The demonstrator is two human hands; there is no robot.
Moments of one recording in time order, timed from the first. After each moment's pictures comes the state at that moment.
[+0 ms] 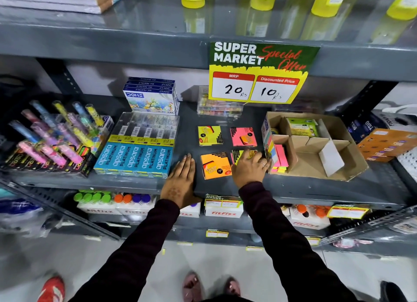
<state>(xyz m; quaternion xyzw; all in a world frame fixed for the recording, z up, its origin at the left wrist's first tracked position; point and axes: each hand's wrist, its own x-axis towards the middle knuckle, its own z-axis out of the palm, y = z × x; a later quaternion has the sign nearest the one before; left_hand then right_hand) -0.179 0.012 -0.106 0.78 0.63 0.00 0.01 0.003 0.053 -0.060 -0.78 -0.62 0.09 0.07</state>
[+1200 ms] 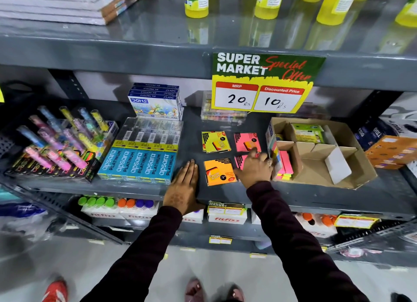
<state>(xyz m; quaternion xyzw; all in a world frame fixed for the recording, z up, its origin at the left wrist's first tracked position) -0.181 0.013 -0.110 0.78 0.63 0.01 0.01 0.013 0.065 -0.034 -0.75 -0.64 0.13 0.04</state>
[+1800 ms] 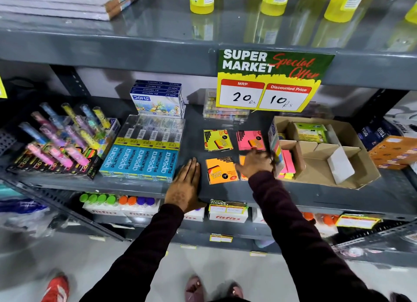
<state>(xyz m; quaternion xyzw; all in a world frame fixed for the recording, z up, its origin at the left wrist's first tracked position) -0.182 0.014 -0.109 0.78 0.62 0.02 0.01 0.014 0.093 -0.044 -0.76 -0.62 0.18 -0.02</state>
